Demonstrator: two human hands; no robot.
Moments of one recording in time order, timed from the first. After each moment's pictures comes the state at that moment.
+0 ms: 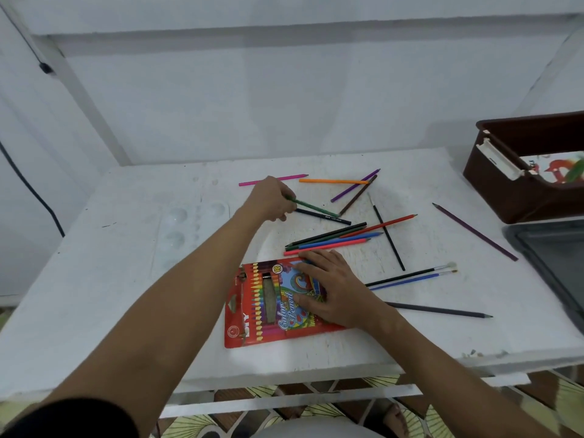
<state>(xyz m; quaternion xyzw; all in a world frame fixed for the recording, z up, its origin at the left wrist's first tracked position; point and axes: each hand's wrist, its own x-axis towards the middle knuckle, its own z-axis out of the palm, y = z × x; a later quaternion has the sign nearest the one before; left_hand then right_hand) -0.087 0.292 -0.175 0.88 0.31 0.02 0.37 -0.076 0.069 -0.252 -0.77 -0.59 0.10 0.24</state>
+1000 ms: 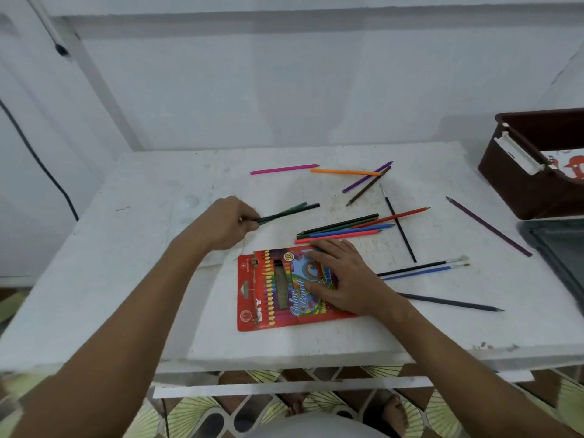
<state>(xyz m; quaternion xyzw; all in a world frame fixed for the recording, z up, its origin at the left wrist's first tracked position) -0.207 0.297 -0.158 0.93 0.27 -0.02 0.25 -0.072 0.070 -0.255 -0.76 -0.59 0.09 0.25</state>
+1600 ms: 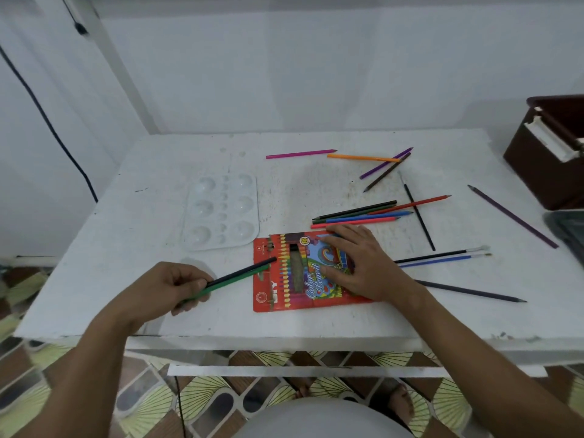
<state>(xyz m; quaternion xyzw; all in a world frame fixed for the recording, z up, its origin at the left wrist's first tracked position) -0.369 0.279 -0.186 0.76 0.38 -0.04 0.52 -0.073 0.071 -0.259 -0.76 -0.60 0.07 0.26</state>
